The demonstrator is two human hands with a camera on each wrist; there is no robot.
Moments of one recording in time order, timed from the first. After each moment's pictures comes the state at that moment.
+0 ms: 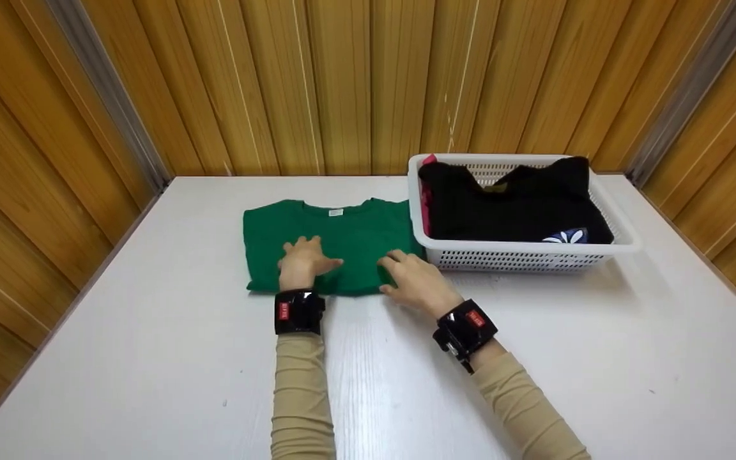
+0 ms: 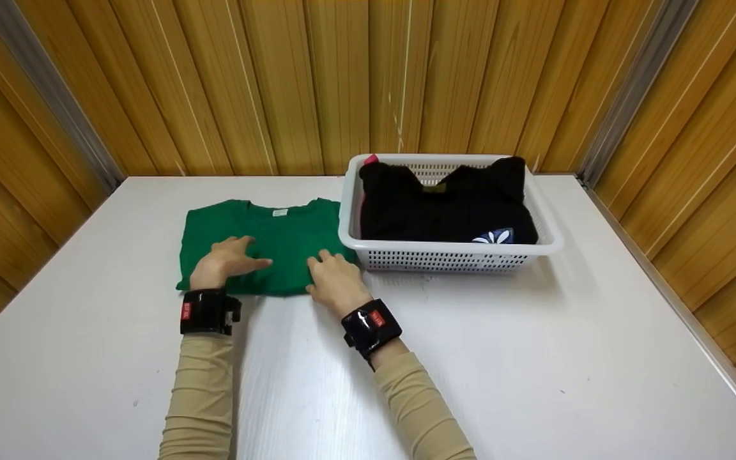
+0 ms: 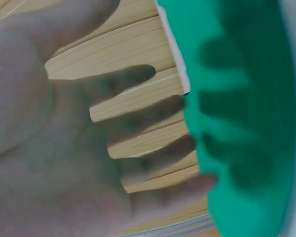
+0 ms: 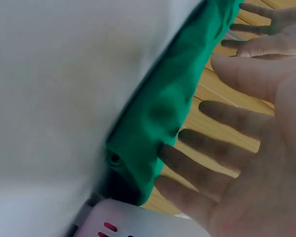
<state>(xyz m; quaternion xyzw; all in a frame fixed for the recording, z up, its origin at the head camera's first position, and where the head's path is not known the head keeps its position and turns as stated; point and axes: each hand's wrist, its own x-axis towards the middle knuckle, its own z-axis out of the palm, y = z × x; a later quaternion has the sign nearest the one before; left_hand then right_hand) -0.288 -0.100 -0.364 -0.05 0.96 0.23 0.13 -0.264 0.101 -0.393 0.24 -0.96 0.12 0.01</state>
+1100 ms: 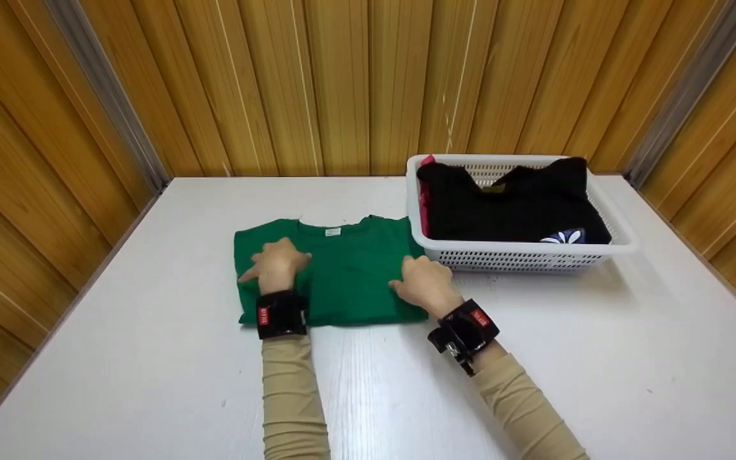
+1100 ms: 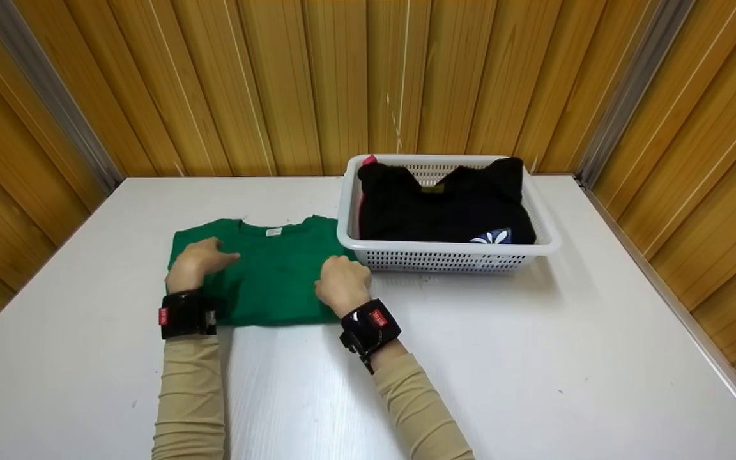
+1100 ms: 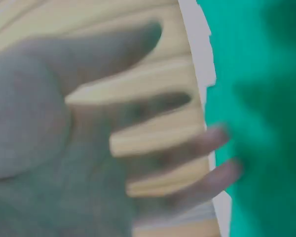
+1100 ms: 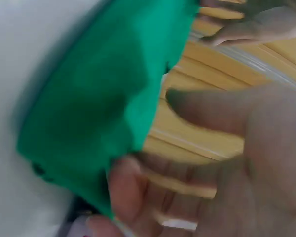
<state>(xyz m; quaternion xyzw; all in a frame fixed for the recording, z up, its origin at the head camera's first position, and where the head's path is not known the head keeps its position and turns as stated) -0.279 -0.123 -0.351 -0.16 0.95 0.25 0.14 -0.253 0.102 -0.376 0.07 -0.99 0.12 -0.03</state>
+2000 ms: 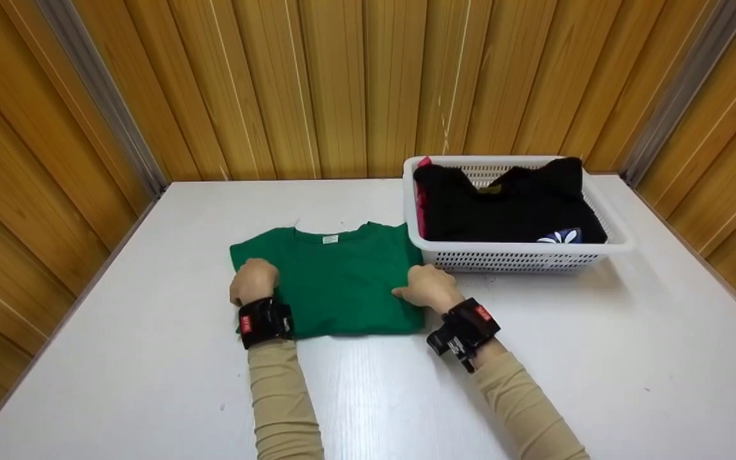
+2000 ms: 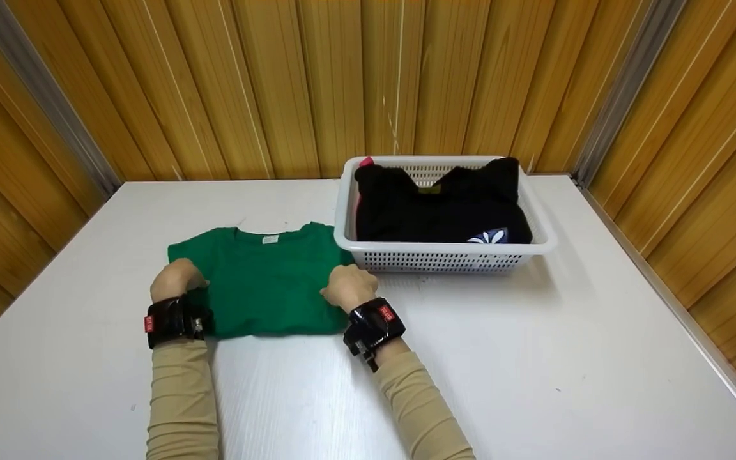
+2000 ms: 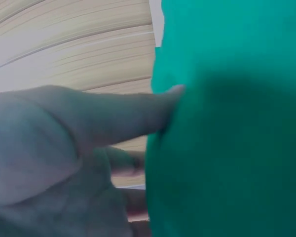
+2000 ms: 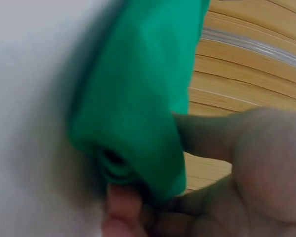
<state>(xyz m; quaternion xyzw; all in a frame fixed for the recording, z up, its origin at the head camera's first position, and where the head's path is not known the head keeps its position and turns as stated) -0.277 -0.152 -0.367 -0.28 0.91 0.29 0.14 -0.262 0.115 -0.385 0.04 -0.98 0.12 -0.12</state>
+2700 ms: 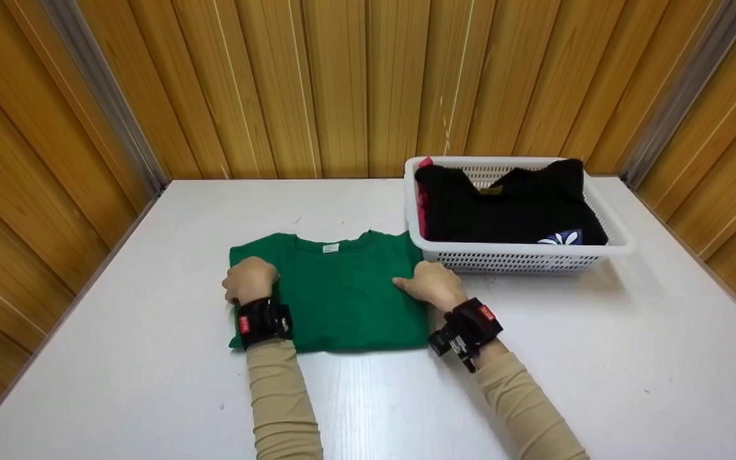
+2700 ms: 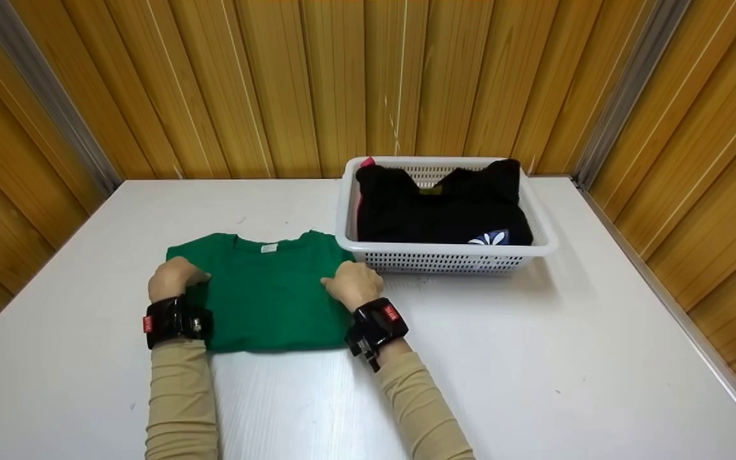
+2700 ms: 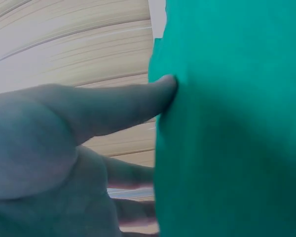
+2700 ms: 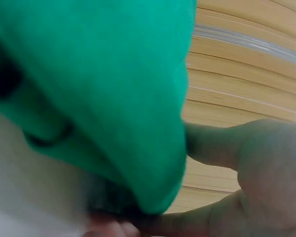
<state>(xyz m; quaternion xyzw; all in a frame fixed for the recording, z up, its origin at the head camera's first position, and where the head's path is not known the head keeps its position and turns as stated) -0.275 -0.155 -0.371 -0.30 0.90 0.31 0.11 -0.265 0.121 -0.386 -0.02 -0.98 0.18 -0.10</state>
